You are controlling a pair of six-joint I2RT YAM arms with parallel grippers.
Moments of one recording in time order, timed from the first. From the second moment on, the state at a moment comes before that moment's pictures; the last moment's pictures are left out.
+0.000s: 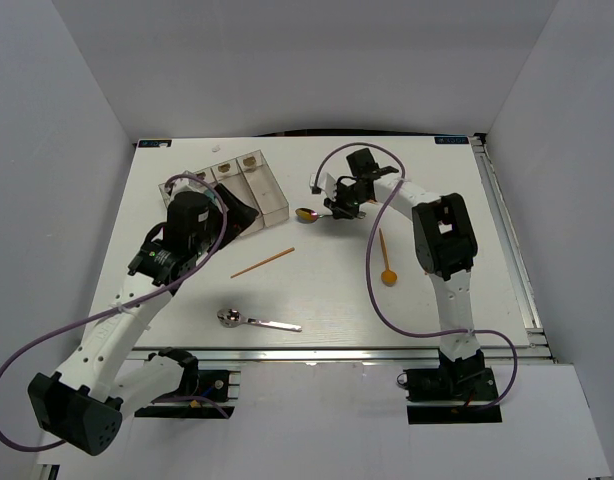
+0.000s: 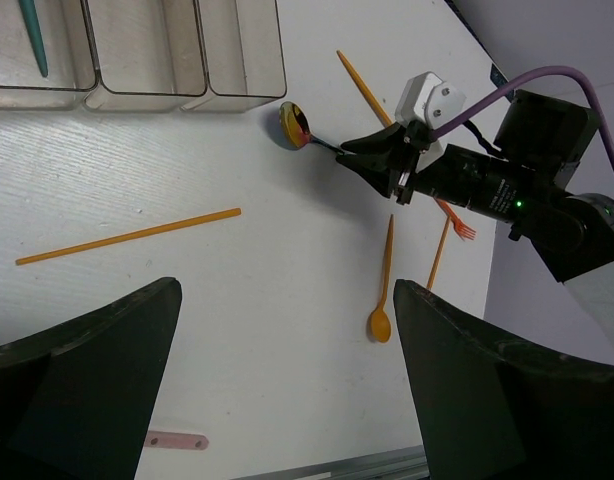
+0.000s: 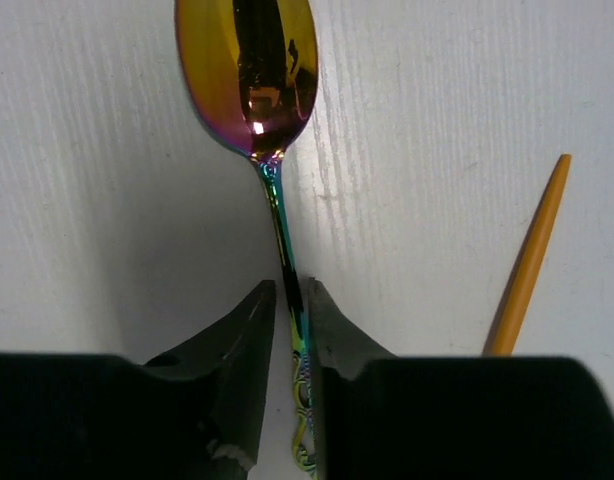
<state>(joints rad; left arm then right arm) -0.40 1.00 0.98 -0.49 -0.12 -0.91 0.42 2.26 1.73 -0.52 -0.51 -0.97</state>
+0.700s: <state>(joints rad) -0.37 0.97 0.93 -0.46 -0.12 -0.92 0.43 2.22 1.74 -0.74 -0.62 -1.07</state>
